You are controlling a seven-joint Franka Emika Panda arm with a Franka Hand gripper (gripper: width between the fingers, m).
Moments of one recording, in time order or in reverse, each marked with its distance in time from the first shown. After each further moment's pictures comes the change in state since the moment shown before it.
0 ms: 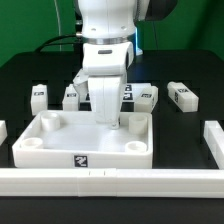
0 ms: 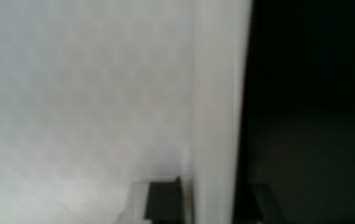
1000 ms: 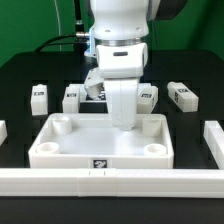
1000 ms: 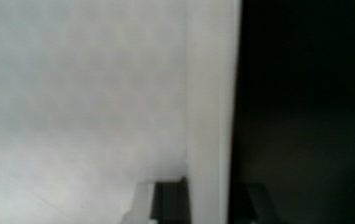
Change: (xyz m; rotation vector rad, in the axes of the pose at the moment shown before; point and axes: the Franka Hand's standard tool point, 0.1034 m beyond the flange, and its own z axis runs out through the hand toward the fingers) arm 0.027 0.009 0.001 0.013 0.008 -0.050
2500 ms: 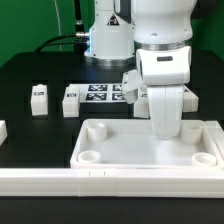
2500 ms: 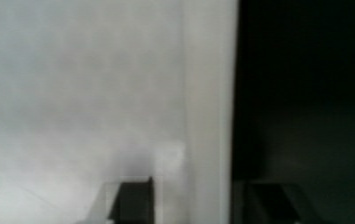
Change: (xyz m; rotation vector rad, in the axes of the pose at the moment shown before) arm 0.061 0.023 -0.001 0.019 0.012 0.036
